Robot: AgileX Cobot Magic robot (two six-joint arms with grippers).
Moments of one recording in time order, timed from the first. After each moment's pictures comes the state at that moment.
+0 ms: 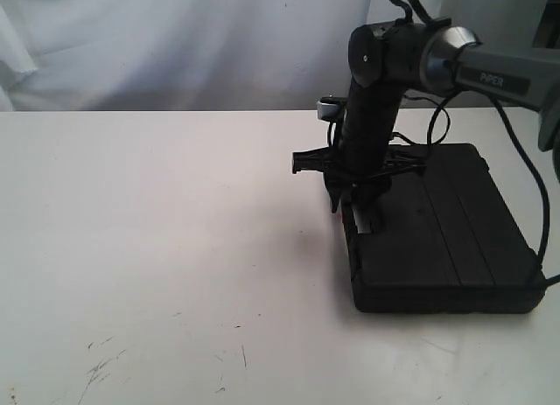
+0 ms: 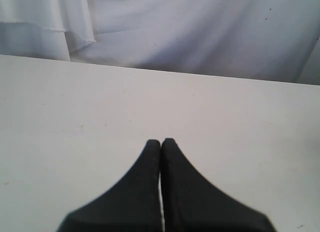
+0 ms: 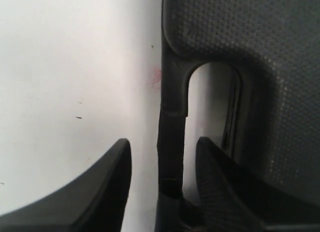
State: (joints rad) left arm 0.00 0.00 -0.01 0.03 0.29 -0.12; right arm 0.53 2.30 -1.90 0.05 1.21 0.37
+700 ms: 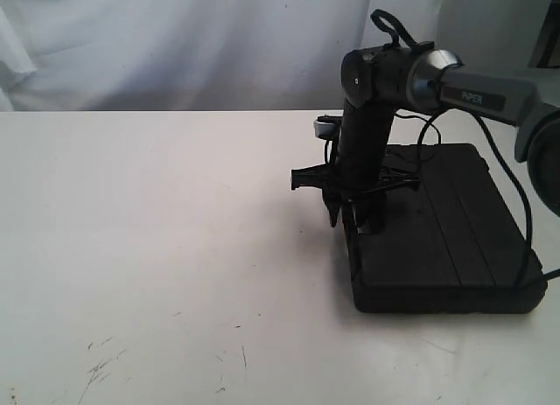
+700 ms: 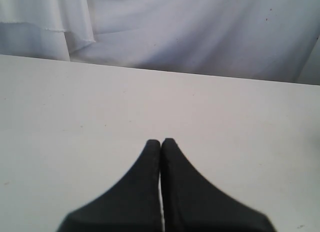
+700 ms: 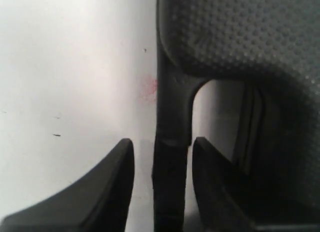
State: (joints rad) left arm 0.00 0.00 -0.01 0.03 0.29 -0.12; right arm 0.54 2.36 -1.90 0.04 1.19 0.37
